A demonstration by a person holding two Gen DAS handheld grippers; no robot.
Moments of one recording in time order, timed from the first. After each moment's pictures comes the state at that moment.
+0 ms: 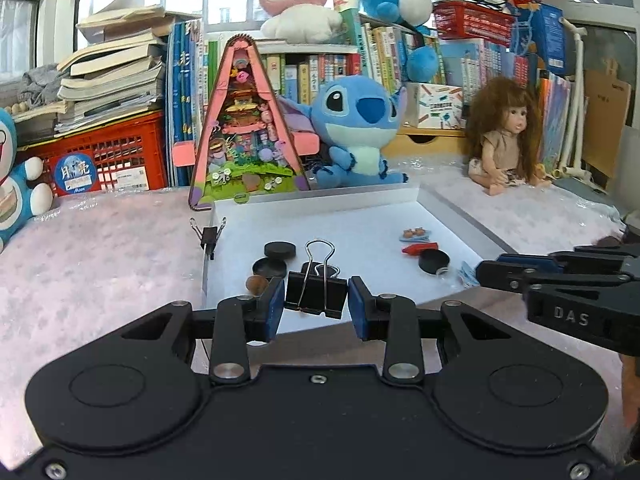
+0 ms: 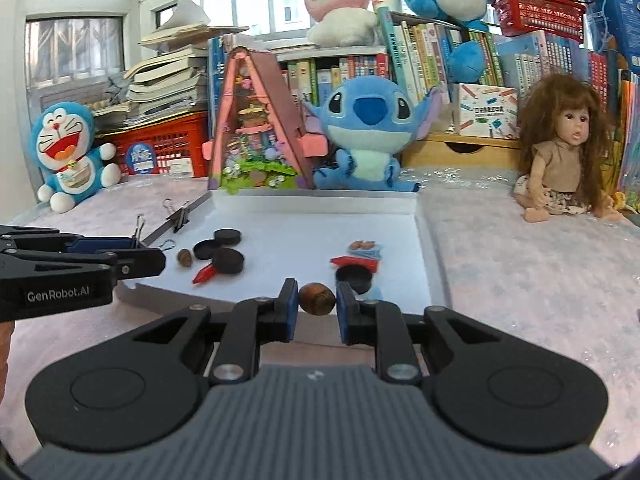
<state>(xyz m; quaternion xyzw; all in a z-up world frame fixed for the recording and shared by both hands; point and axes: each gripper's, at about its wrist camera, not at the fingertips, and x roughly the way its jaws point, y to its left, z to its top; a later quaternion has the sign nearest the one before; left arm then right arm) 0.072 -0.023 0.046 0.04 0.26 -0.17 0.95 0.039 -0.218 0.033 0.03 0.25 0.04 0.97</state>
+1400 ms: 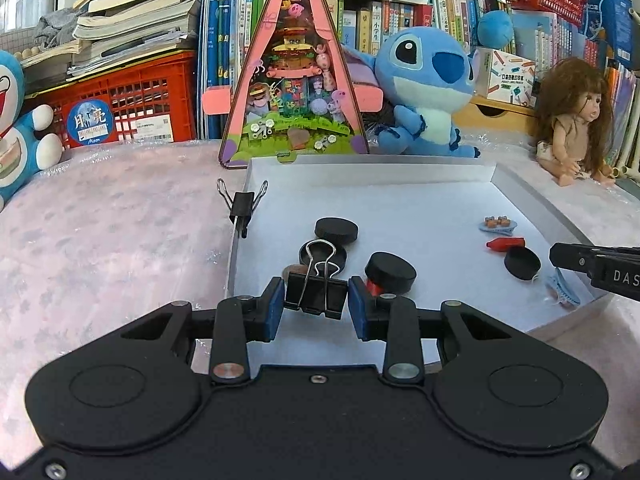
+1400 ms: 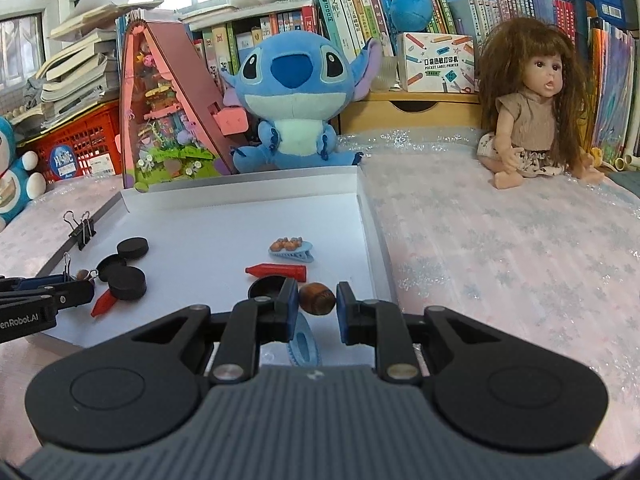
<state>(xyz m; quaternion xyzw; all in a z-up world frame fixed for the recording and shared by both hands) 0.155 -0.021 0.005 0.02 0.32 -0.11 0.94 0.110 -0.250 0.008 0.06 0.30 -0.04 0.95</state>
